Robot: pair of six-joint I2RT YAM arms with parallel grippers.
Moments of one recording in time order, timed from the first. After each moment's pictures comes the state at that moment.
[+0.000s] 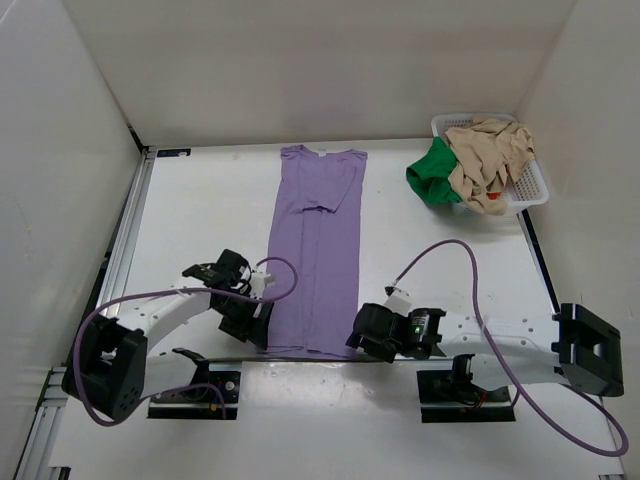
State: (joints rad) left arm -0.44 1.20 0.55 -0.79 0.43 -0.01; right arm 1.31 1.12 0.53 -0.54 0.28 1.53
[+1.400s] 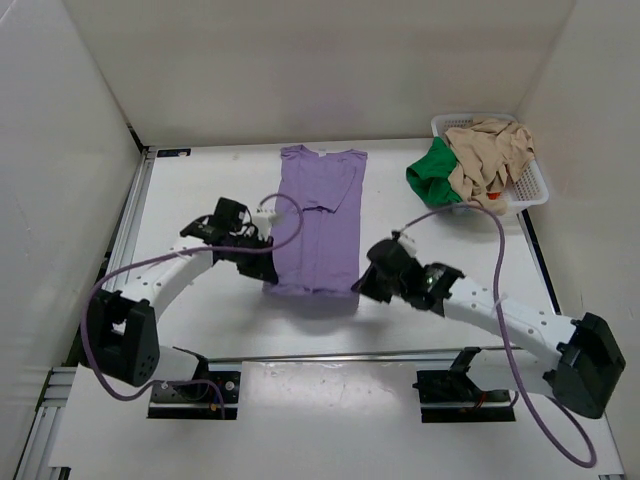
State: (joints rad) left arm -0.36 1.36 0.89 -0.66 0.55 -0.01; right arm 0.96 1.13 0.75 -0.50 0.19 1.24
